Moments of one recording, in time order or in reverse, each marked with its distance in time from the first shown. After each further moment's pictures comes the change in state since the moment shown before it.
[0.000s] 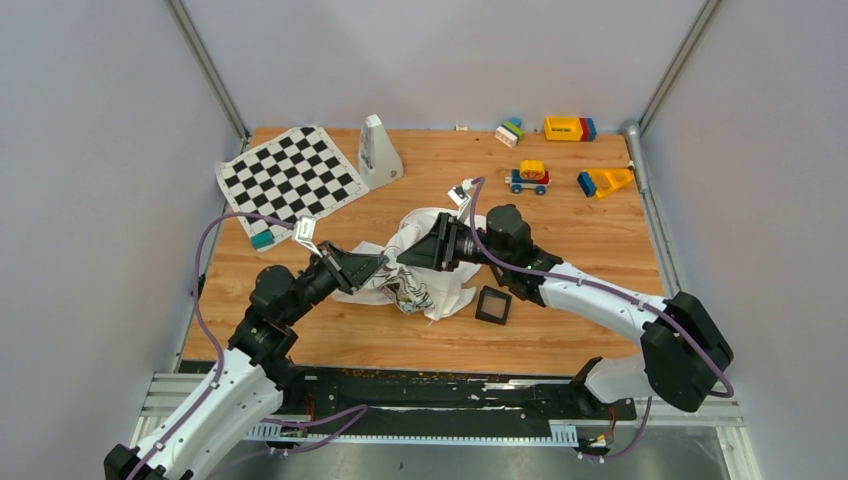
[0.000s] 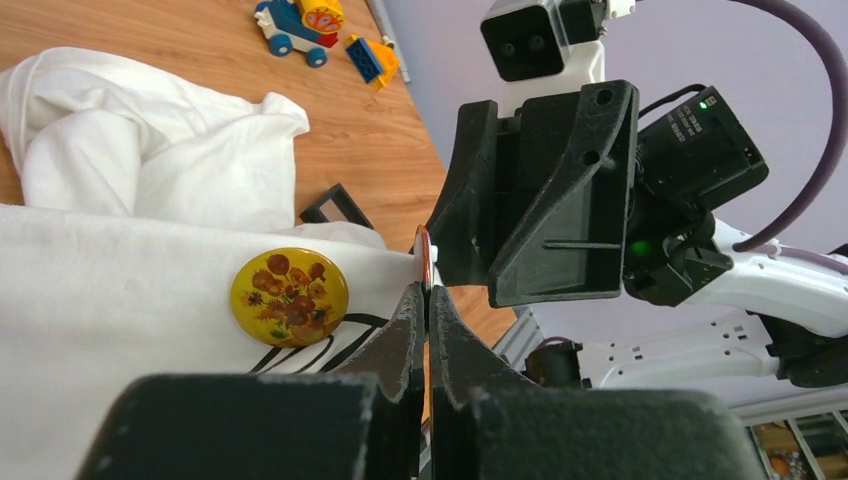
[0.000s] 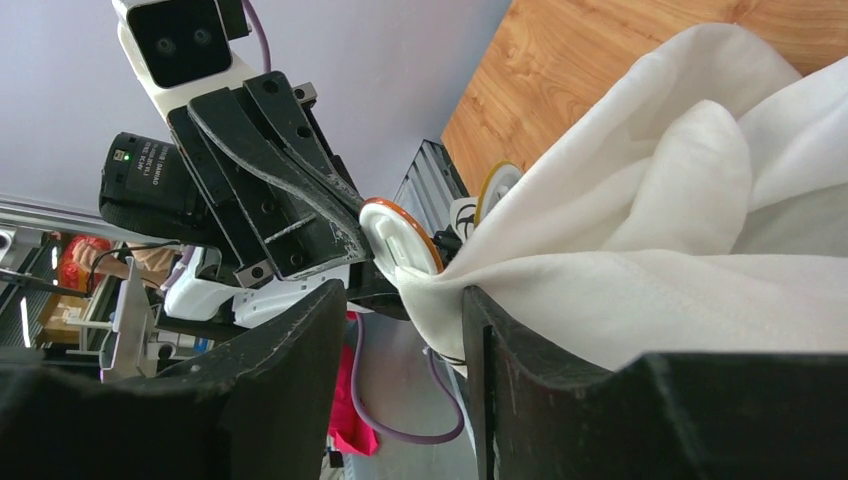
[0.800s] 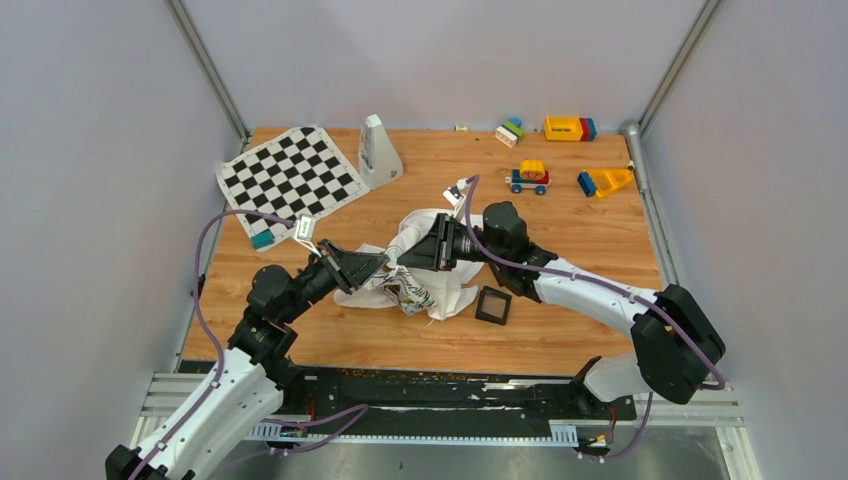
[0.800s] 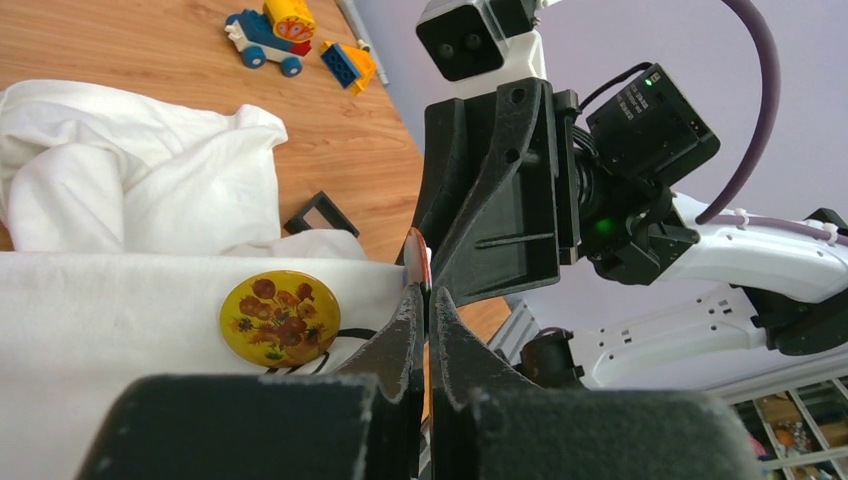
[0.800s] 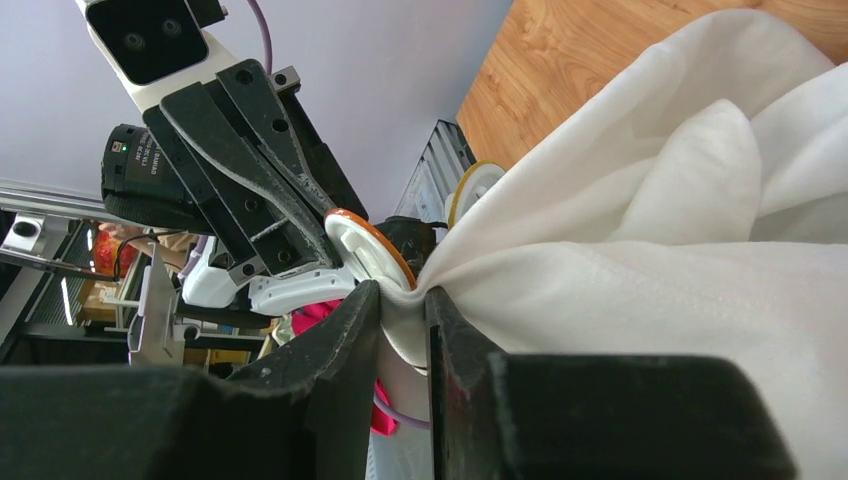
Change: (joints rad) left arm 0.011 0.007 0.000 0.061 0.066 0.014; right arm -0.010 0.045 0.016 0.028 -0.066 0.043
